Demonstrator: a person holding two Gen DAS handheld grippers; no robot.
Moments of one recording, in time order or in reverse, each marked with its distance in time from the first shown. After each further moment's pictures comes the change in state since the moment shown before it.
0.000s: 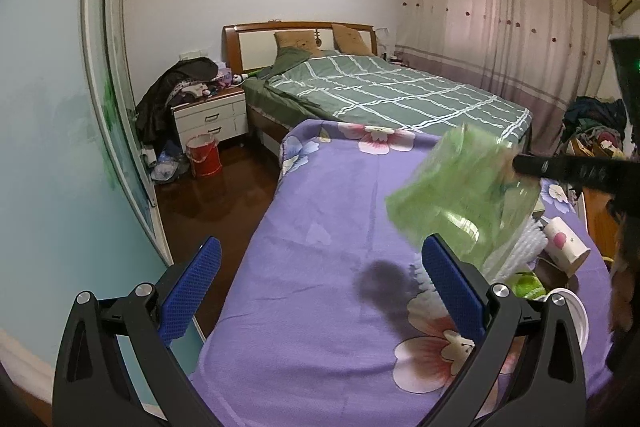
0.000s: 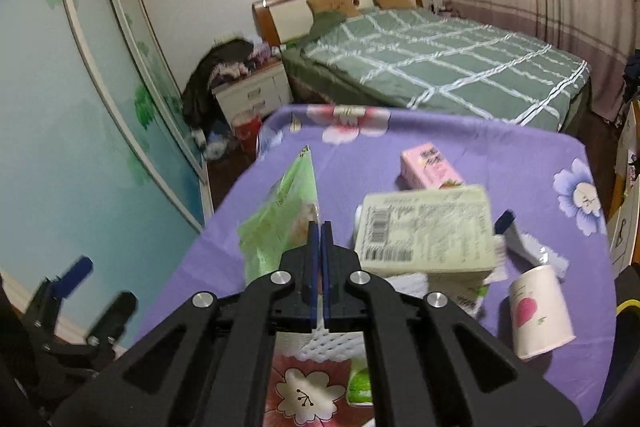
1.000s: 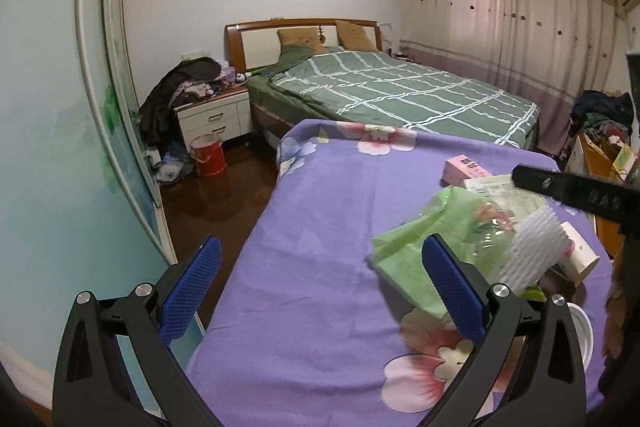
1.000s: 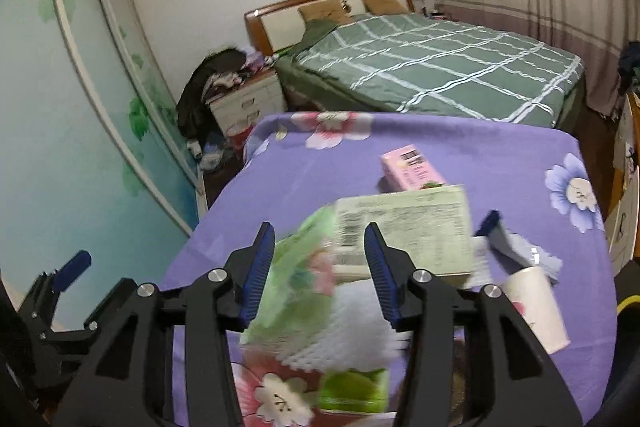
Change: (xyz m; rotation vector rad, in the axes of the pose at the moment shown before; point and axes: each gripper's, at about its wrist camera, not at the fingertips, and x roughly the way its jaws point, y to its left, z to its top) left arm 0.019 -0.016 0.010 0.002 0.021 0.035; right arm 0.026 -0.009 -0.008 -0.001 0.031 -0.019
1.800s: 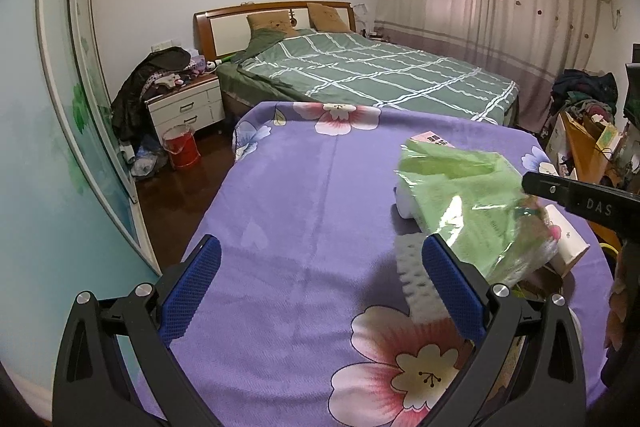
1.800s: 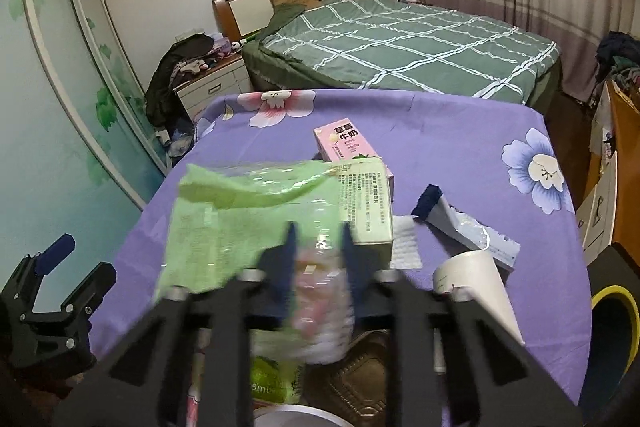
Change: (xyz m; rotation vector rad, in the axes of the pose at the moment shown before) left arm 0.033 -0.044 0.002 0.056 0.060 -0.084; right arm -0.011 -0.068 -0.011 0.045 0.020 -0.080
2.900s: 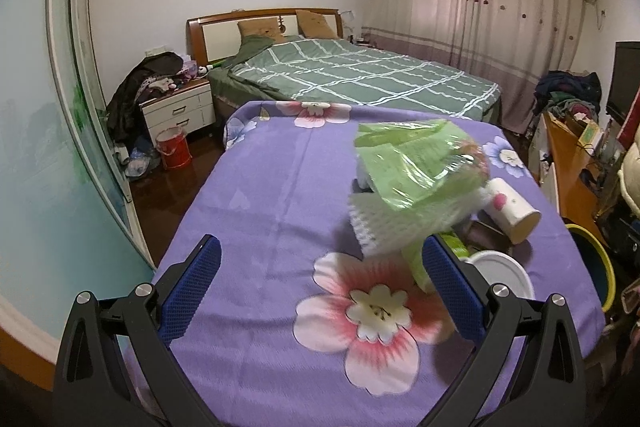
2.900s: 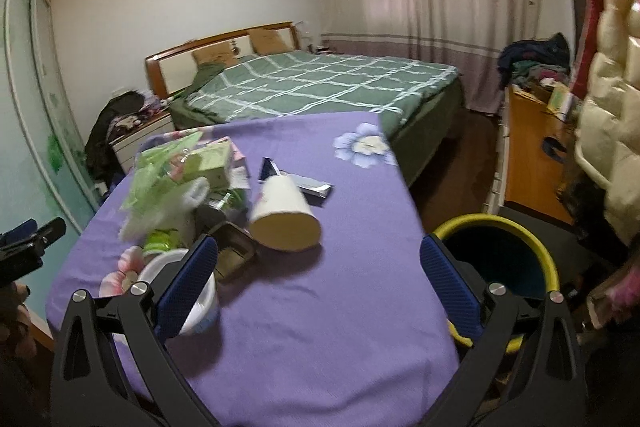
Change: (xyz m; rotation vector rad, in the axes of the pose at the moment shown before) left arm -0.079 -0.027 -0.042 0.007 -0.033 -0.036; right arm -0.148 -0.076 -0.112 0.088 -0.224 -0.249
